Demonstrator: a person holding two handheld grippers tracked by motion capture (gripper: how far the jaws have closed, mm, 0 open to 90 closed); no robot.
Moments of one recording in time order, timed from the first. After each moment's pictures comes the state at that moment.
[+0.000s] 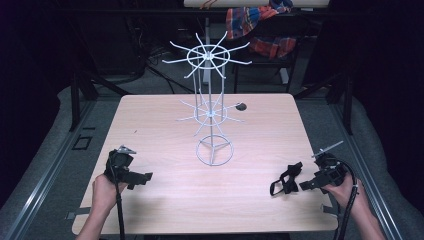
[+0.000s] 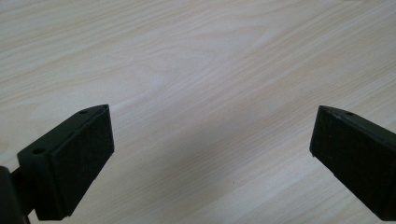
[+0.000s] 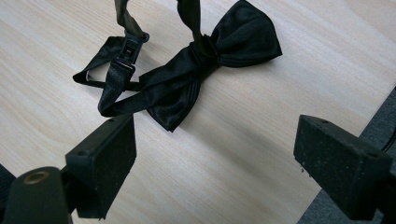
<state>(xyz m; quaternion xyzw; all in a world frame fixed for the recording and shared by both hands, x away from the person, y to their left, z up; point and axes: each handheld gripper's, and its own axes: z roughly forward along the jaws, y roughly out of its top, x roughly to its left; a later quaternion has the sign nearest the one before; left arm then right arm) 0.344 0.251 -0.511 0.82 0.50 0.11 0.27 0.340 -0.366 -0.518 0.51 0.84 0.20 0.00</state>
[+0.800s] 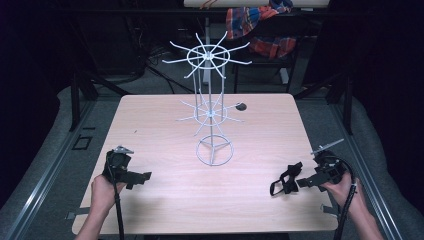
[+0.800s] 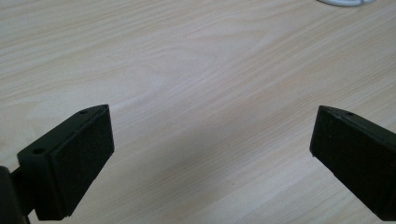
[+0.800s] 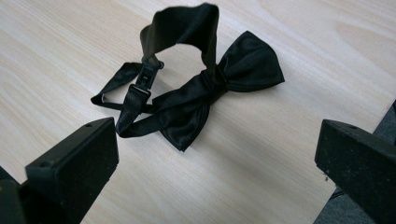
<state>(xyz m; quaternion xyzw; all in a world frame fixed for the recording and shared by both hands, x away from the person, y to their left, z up) 0.344 0.255 -0.512 0.81 0.50 0.11 0.28 0.342 -0.360 -0.507 0.50 0.84 0.22 0.01</state>
